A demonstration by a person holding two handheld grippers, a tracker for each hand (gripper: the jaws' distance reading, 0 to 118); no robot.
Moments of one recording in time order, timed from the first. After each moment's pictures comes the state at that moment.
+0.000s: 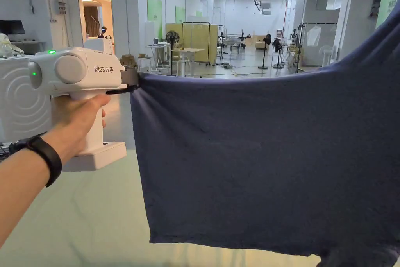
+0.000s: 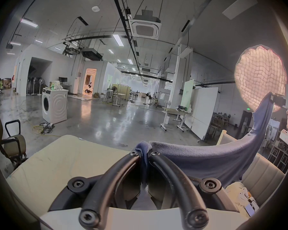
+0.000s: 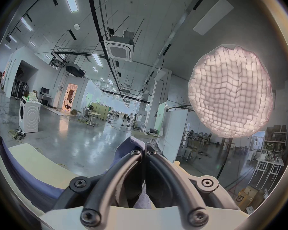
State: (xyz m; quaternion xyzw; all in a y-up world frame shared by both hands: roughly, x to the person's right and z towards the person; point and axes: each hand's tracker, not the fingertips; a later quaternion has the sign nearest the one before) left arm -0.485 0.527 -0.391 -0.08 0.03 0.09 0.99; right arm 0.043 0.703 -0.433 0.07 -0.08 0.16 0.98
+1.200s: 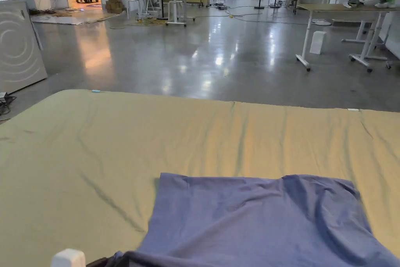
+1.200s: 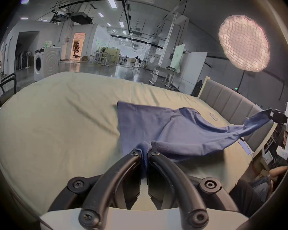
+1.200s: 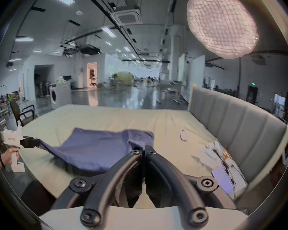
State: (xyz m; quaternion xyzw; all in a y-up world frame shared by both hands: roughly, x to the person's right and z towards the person) left arm -0.444 0.166 -0.105 -0.24 -0.05 0.12 0.96; right arm 0.122 0.323 -0.063 -0.12 0.05 0.09 0.99
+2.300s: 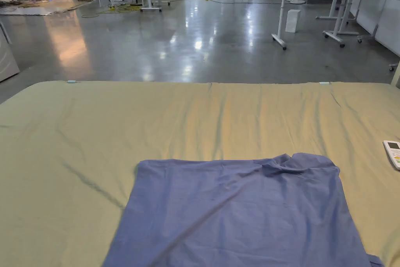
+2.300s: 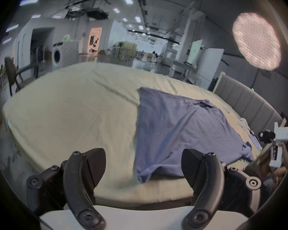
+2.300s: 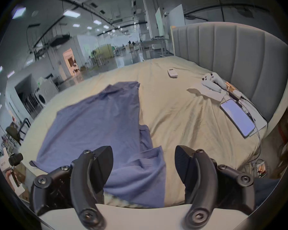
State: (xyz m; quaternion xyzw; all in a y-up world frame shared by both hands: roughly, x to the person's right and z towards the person) left arm -0.444 0.168 -0.018 -0.27 0.01 0.10 0.96; right arm 0.193 0.196 -0.097 -0.32 0.01 -0.09 0.94
